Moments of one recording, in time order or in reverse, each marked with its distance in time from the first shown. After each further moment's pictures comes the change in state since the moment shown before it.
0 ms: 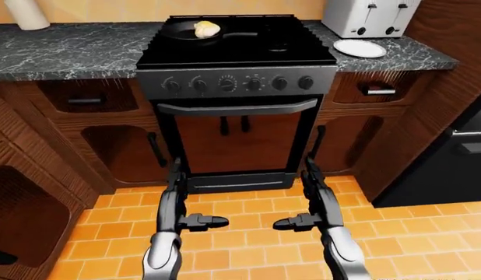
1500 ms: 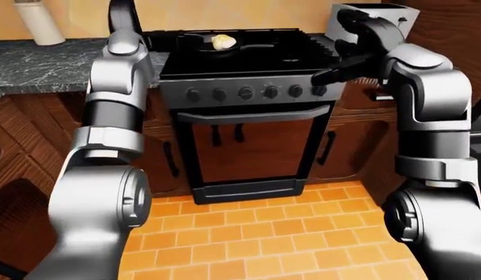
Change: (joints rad) left arm -1.442 0.349 0.107 0.899 -0.032 0.404 0.250; right arm -1.175 -0.441 -0.122 0.285 -0.051 0.817 0.272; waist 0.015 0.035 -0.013
